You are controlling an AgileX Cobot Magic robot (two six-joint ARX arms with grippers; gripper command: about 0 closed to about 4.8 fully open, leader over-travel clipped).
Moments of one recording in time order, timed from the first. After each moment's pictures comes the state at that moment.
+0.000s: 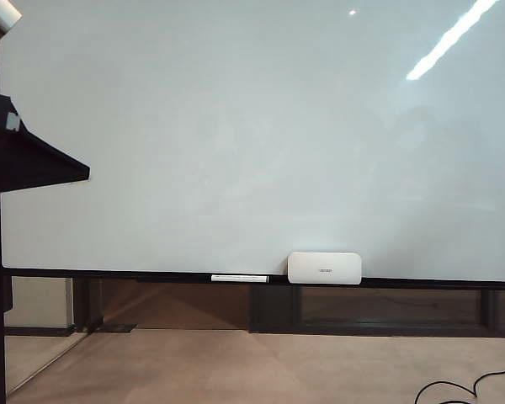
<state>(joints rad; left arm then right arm) -0.39 0.98 0.07 0.80 0.29 0.03 -0.80 2.48 1.50 1.04 -0.67 -0.06</state>
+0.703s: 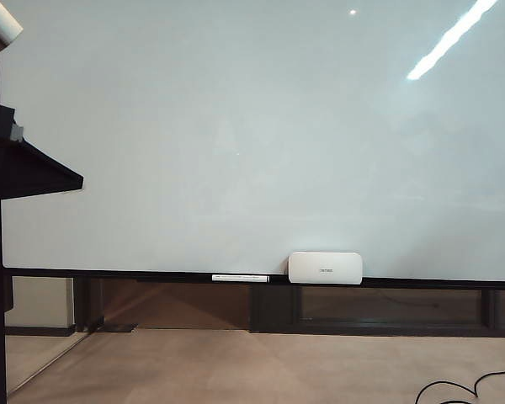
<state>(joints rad) -0.39 0.98 0.07 0.77 0.24 0.02 -0.81 2.63 1.75 1.08 -0.67 0.09</state>
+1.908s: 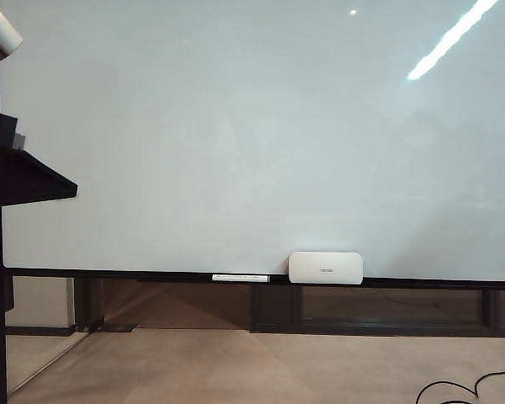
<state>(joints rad) -0.39 0.98 0.07 0.75 0.21 0.01 -0.76 2.63 1.88 0.97 -0.60 0.03</state>
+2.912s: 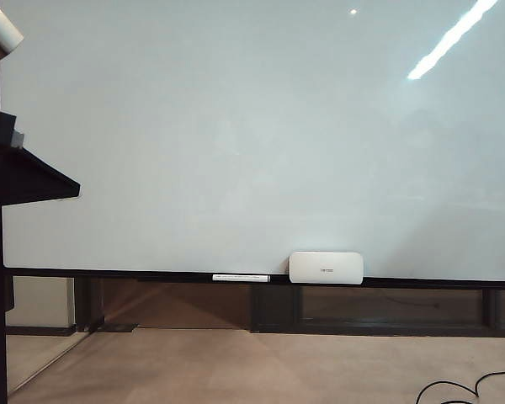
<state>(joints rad) -0.39 0.98 0.07 0.75 0.22 0.01 -0.72 2.63 1.88 0.94 -0.49 -0.04</state>
